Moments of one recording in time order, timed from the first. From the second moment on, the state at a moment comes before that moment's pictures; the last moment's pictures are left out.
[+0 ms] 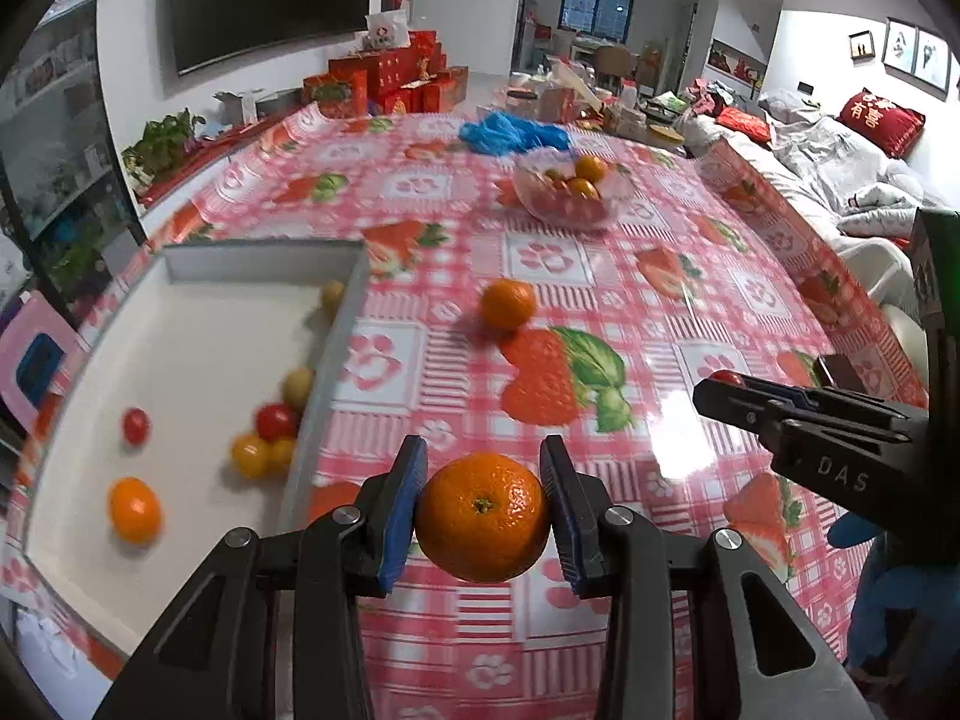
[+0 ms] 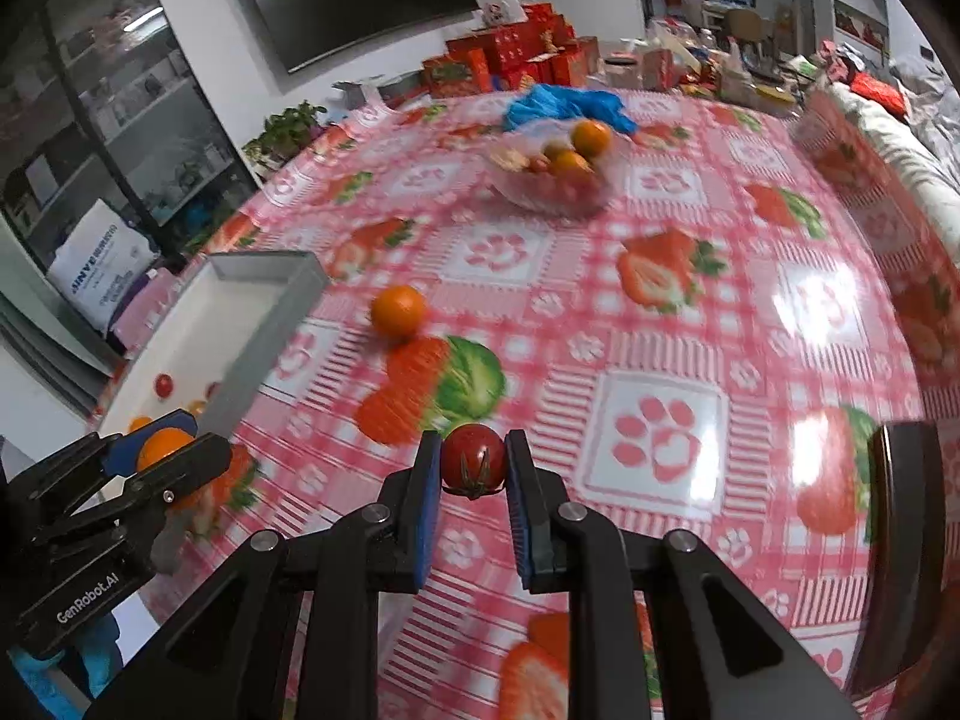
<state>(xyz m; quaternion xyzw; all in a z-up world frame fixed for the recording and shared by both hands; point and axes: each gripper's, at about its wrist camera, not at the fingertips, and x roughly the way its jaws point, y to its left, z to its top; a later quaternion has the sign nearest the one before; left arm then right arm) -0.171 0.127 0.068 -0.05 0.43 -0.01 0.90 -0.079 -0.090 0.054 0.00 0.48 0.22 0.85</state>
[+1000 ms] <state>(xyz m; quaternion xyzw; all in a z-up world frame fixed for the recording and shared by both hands) -0.159 0.285 0.042 -0.08 0.44 0.14 0.88 -0.062 0.116 0.048 -0.09 0.51 0.35 0.78</state>
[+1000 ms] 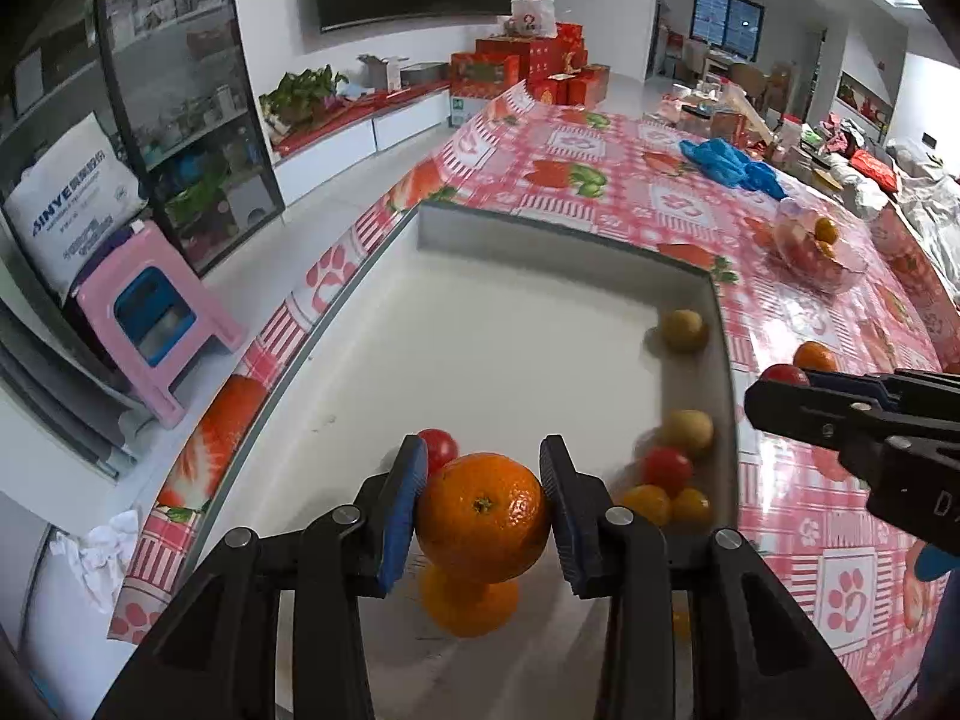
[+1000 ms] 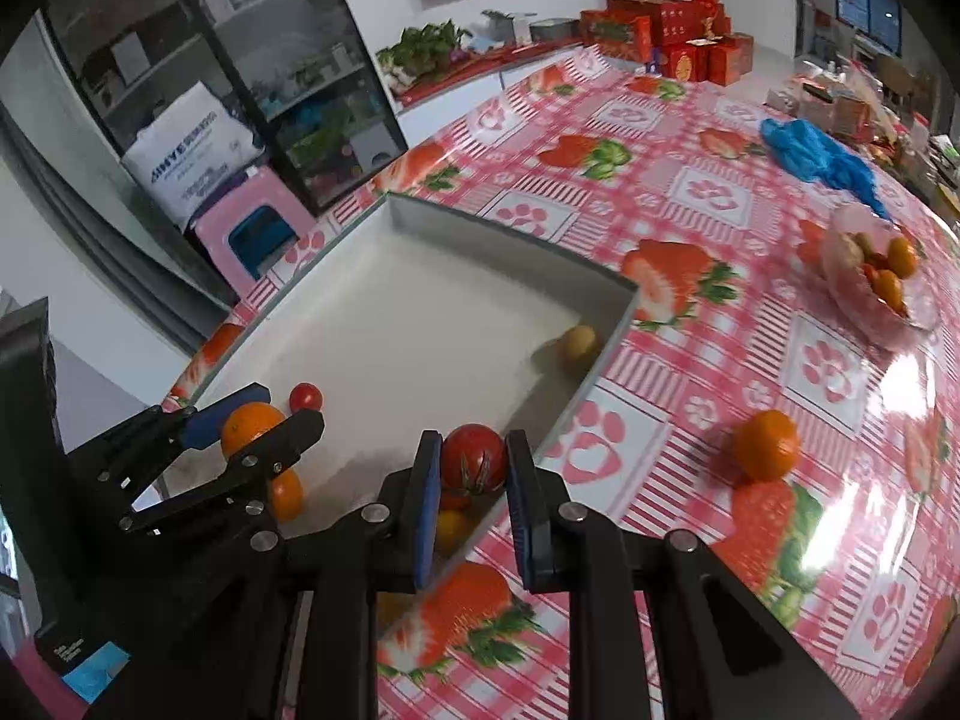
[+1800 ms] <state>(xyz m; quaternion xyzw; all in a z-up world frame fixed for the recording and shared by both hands) -0.169 0.285 0.043 -0.08 0.43 0.14 0.89 -0.066 0.116 0.052 -0.12 0.52 0.33 0.78</state>
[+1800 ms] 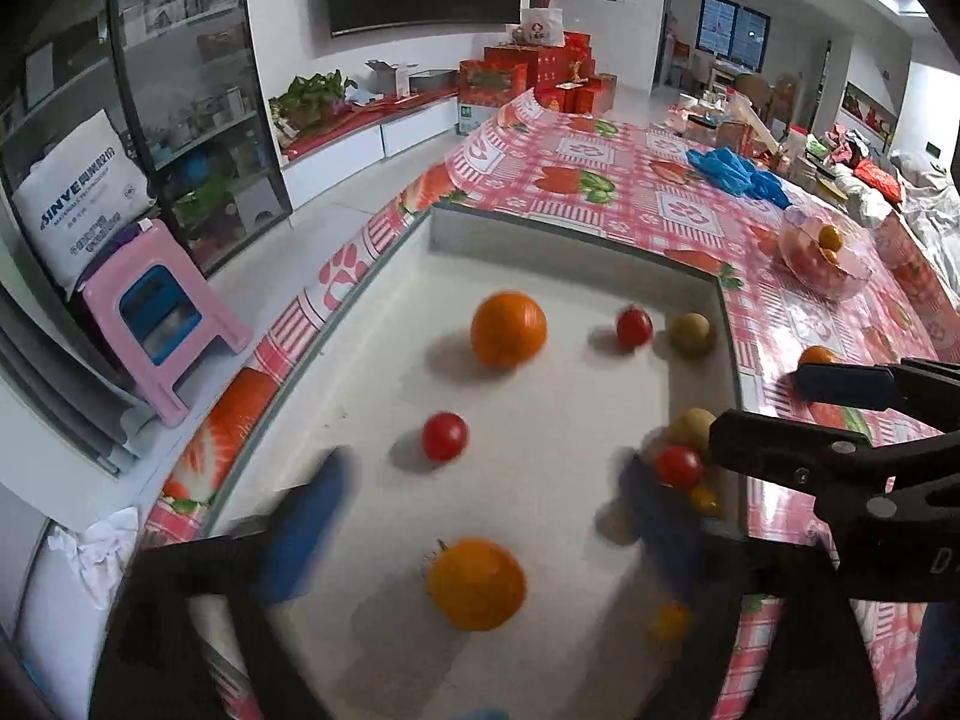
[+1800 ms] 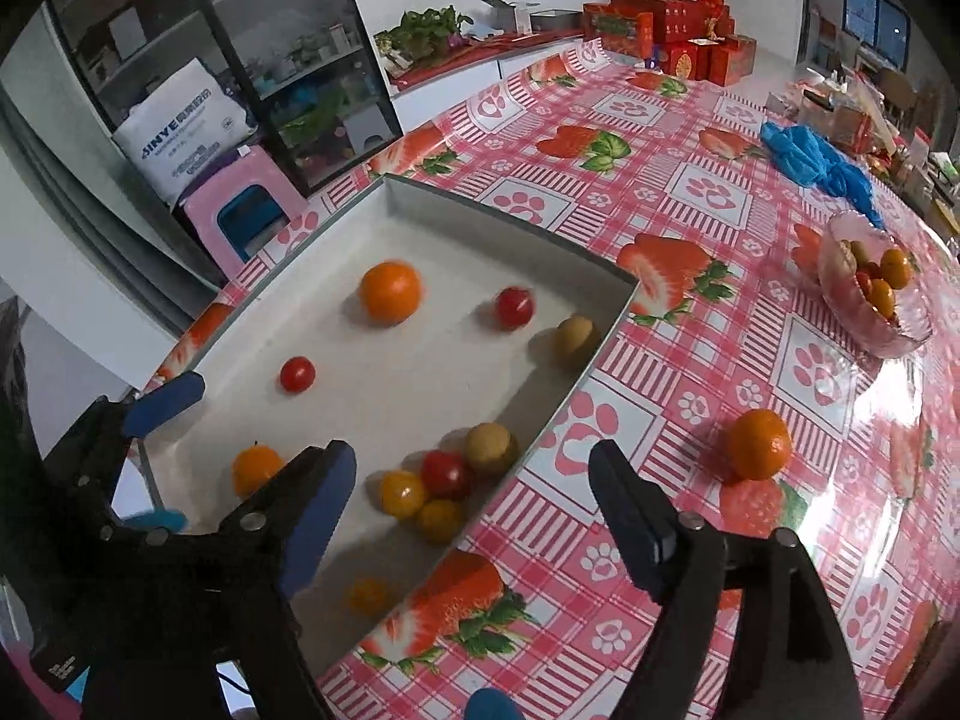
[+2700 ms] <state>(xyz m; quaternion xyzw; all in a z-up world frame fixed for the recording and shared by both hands) -0.185 0.258 0.050 -0.05 0.46 0.13 0.88 -0.093 0.118 0.063 -0.19 0.49 0.33 0.78</state>
